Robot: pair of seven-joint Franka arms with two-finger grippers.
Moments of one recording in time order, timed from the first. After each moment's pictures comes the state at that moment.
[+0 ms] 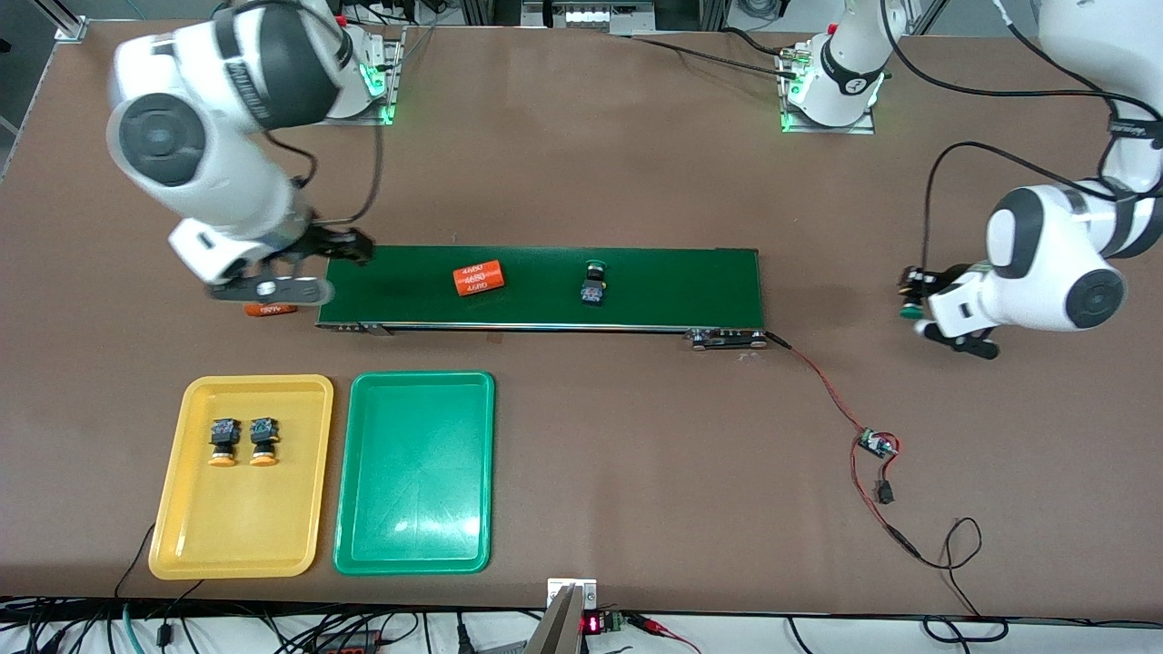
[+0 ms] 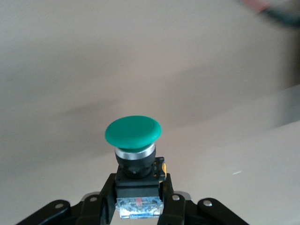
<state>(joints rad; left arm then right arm) 0.07 0.35 -0.02 -1.97 -0.03 1.88 0.32 0.49 0.19 -0.12 -1.69 0.03 1.70 0.36</state>
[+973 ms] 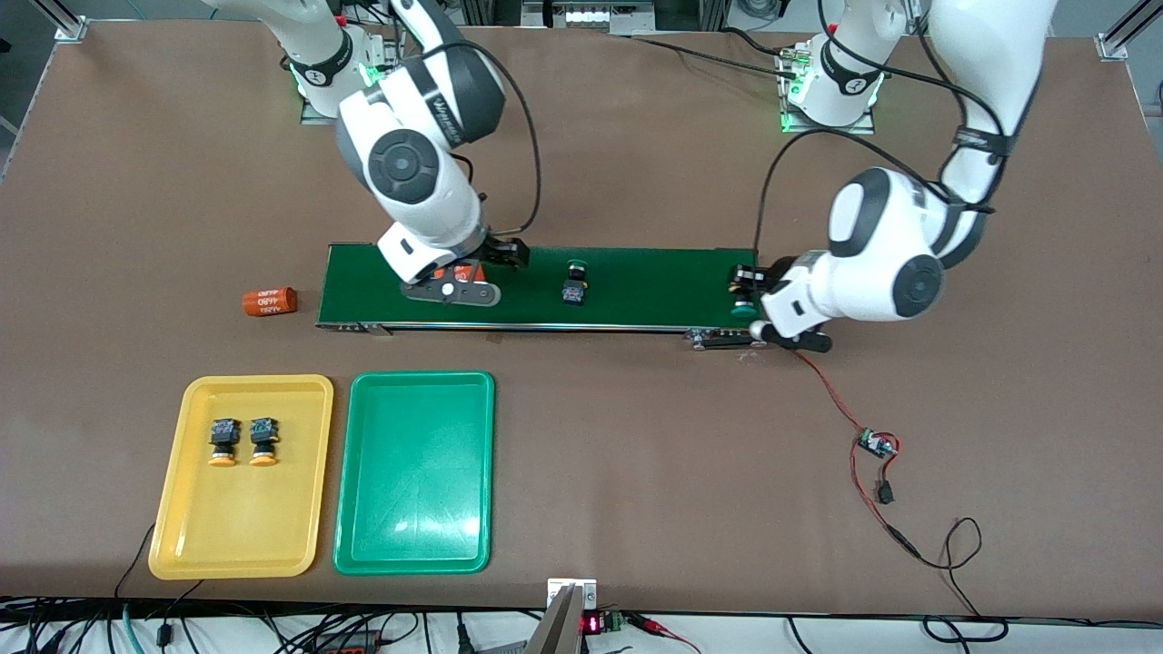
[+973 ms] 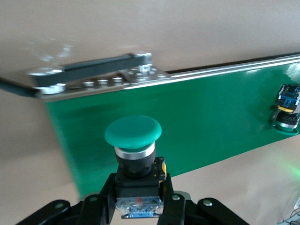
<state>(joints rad) -0.10 0.38 -0.26 -1.91 -0.38 1.99 -0.05 0.73 0.39 -0.12 -1.67 0.16 1.97 0.68</state>
